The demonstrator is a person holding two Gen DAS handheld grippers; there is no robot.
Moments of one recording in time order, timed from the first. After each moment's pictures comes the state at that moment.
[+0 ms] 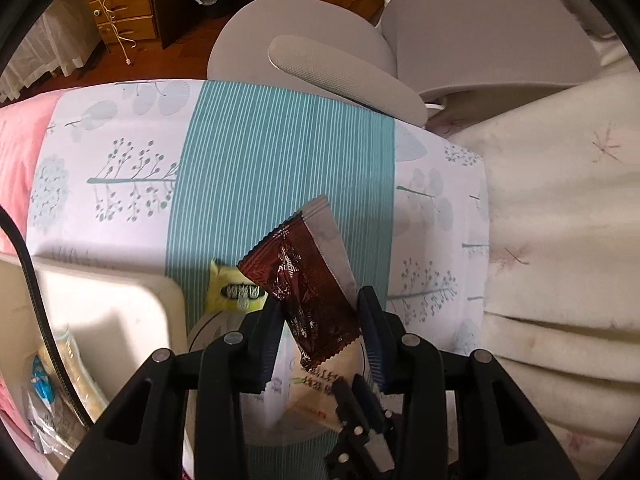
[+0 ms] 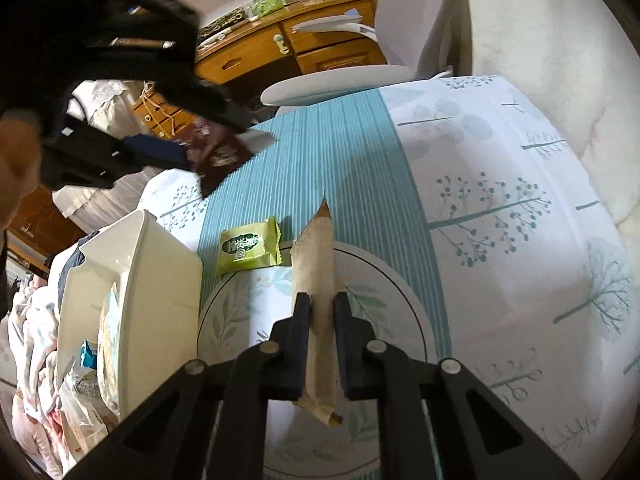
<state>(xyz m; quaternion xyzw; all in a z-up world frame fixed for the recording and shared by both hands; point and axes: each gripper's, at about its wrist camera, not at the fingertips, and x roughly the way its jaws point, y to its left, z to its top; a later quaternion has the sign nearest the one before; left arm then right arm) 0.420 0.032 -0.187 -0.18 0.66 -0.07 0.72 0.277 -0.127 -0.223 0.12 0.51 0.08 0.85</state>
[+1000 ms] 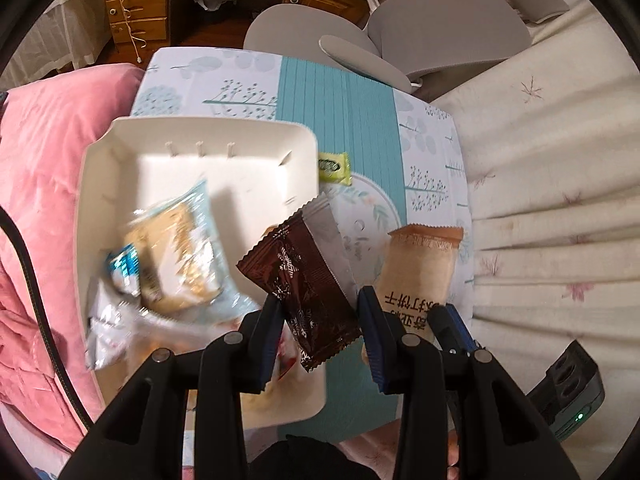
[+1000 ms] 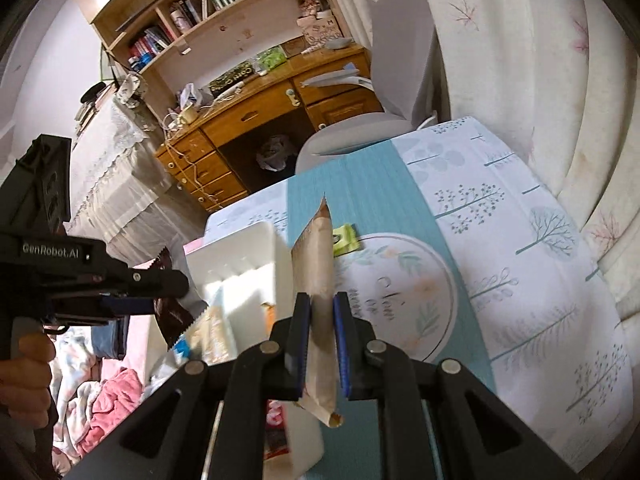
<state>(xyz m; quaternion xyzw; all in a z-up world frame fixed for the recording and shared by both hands) 0.244 0.157 -0.111 -0.18 0.65 -0.12 0.73 0.151 -0.067 -0.111 0.17 0.44 0.06 0.88</state>
